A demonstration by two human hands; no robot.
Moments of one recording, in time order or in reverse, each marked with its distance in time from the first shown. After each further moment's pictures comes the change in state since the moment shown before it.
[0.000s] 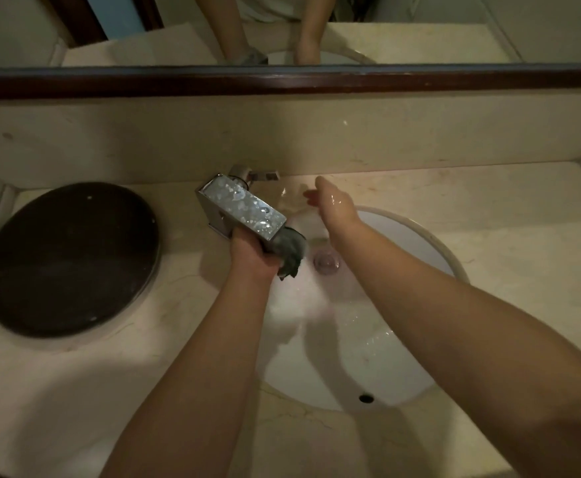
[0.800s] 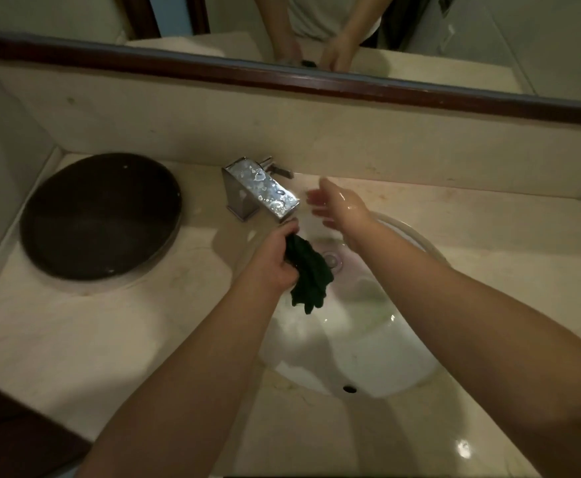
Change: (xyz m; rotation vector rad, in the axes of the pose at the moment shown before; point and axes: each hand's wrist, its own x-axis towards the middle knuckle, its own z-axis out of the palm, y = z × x) left_hand -0.054 -0.027 -0.009 0.249 0.001 -0.144; right_hand -0.026 0.003 -0.019 -0.194 -0.181 -0.164
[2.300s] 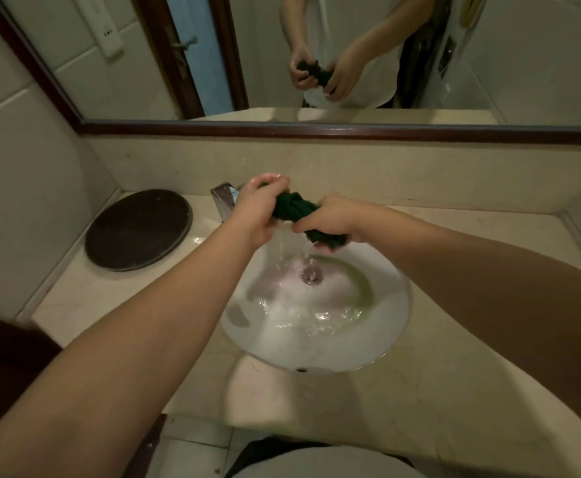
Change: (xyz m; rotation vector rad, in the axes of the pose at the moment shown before) left_hand -0.122 -0.027 0.109 0.299 0.035 0.657; right_hand -0.109 -0.021 -0.127 -0.498 -0.389 -0.139
